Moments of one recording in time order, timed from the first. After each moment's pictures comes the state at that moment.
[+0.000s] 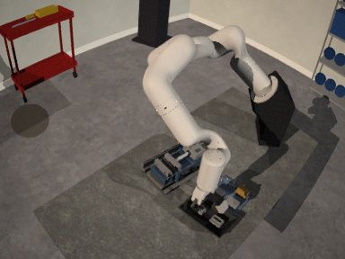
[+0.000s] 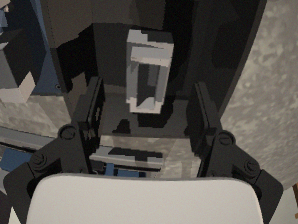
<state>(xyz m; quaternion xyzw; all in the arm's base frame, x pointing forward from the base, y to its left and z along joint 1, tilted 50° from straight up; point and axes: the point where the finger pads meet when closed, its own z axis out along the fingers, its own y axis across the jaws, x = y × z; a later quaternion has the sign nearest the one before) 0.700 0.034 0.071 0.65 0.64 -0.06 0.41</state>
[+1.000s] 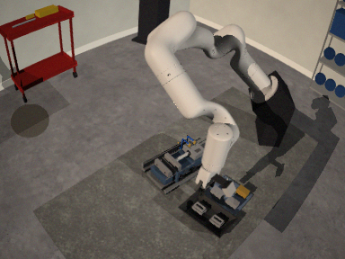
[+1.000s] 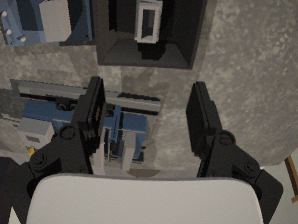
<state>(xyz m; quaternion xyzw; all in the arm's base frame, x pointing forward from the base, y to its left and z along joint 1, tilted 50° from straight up) 0.646 0.110 0.150 0.65 0.64 -0.06 0.41</state>
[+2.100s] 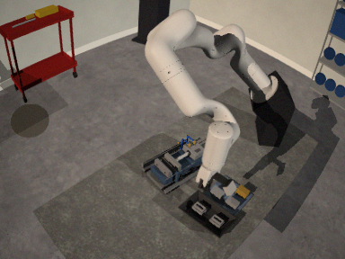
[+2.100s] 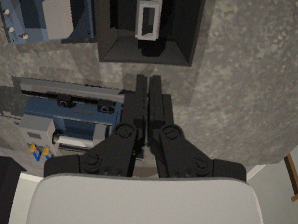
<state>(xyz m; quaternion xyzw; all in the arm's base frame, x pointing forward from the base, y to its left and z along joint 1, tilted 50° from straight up) 0.642 0.115 0.156 0.65 0.64 -0.06 0.41</state>
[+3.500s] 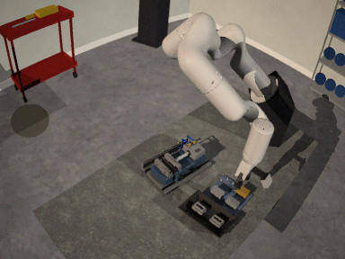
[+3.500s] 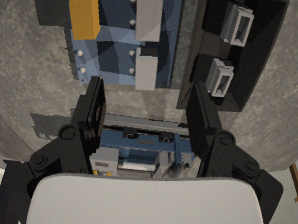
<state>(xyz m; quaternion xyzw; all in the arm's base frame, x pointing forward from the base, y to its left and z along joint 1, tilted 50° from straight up) 0.544 0.169 0.038 0.65 0.64 -0.06 0.41</state>
